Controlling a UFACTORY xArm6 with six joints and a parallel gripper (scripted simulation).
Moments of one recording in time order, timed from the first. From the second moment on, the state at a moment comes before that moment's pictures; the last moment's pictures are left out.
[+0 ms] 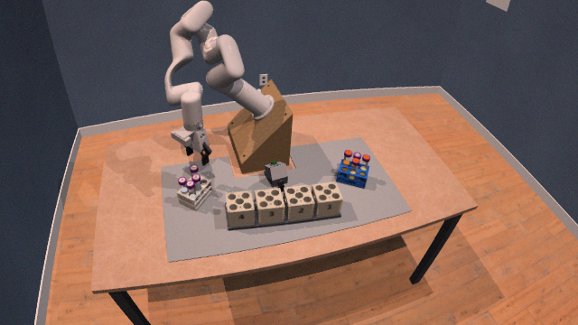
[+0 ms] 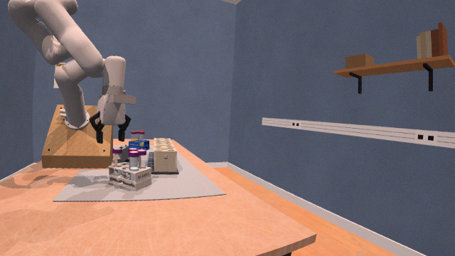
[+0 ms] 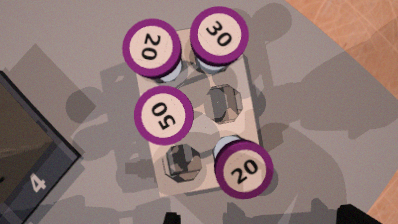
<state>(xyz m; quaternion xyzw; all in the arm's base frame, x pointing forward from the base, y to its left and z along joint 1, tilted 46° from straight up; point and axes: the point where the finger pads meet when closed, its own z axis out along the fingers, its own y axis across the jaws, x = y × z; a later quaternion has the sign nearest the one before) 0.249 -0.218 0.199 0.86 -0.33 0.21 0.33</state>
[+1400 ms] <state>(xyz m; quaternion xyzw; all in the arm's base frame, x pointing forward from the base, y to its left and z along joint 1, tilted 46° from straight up) 0.240 -0.172 0.246 0.86 -0.33 0.21 0.33</state>
